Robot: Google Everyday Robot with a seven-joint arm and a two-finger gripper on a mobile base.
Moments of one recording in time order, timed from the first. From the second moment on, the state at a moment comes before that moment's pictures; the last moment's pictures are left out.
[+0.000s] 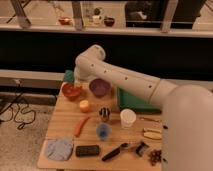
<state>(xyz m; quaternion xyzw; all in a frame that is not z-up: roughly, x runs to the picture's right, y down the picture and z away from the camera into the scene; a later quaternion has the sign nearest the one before) -0.135 -0.067 0.793 -0.13 -0.19 0.08 0.97</state>
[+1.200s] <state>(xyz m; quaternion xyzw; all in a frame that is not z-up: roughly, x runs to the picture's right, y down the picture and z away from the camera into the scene) -0.026 -0.102 0.823 -0.11 -0.12 0.21 0.96</state>
